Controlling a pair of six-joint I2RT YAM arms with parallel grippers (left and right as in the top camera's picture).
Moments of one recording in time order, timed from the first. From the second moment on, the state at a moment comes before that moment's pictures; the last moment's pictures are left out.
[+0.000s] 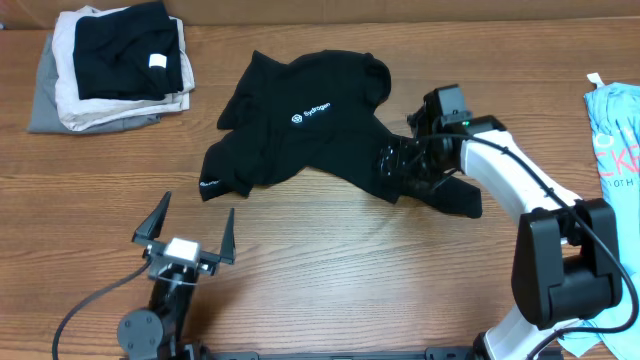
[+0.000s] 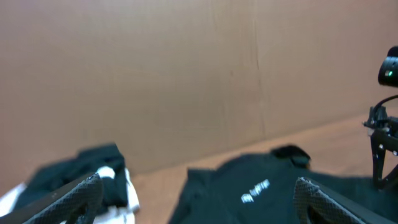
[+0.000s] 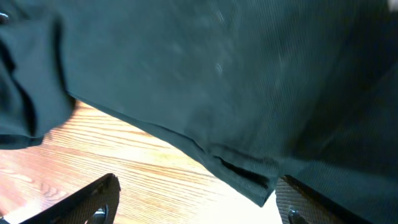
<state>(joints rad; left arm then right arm) 0.16 0.11 0.01 0.31 0.43 0.06 0.21 1.84 1.22 -0.71 -0.43 0.44</state>
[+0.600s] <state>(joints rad) 0.16 0.34 0.01 0.36 0.48 0.07 0.25 1.84 1.09 -0.55 -0.43 0.53</state>
